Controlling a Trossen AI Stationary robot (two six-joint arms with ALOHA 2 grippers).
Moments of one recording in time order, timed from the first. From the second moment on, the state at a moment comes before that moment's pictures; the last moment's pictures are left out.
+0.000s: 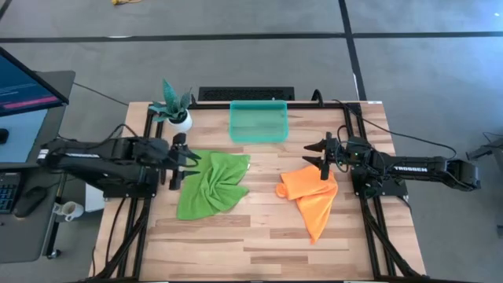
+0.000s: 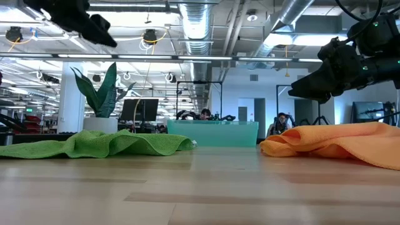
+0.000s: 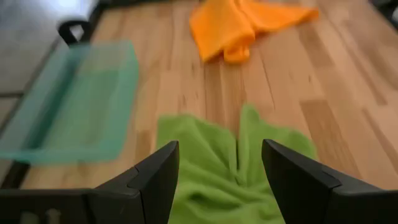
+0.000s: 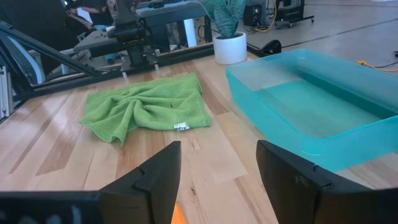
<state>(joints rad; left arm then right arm) -0.02 0.71 0.68 -0.58 -0.09 0.10 -0.36 0.65 0.00 0.44 -0.18 0.08</state>
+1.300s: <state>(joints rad) -0.73 1.37 0.70 -0.71 -0.17 -0.82 -0.36 0.65 0.00 0.44 -0.18 0.08</state>
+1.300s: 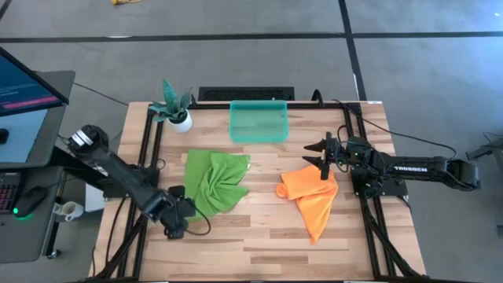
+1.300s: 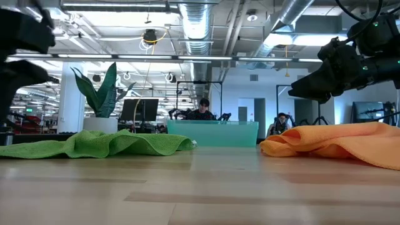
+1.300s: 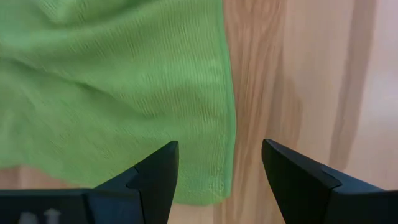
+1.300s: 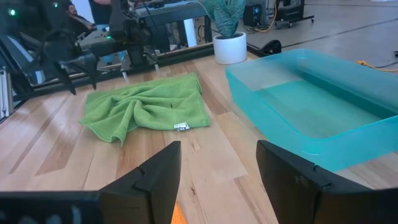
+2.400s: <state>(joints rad) -0.80 1.56 0.74 -0.74 -0.25 -0.91 -0.36 0.65 0.00 0.41 -0.18 0.08</state>
